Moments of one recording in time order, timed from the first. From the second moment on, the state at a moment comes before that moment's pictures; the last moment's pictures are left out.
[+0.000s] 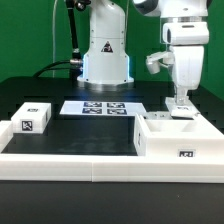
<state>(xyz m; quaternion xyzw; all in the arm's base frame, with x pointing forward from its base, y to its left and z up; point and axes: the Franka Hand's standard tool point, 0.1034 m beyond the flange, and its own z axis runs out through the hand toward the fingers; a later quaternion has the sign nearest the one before) 0.438 0.120 0.053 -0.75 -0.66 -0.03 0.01</state>
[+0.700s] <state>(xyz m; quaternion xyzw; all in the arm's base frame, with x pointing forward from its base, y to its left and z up) 0.451 0.117 0.057 -0.75 -0.66 -0.04 0.01</state>
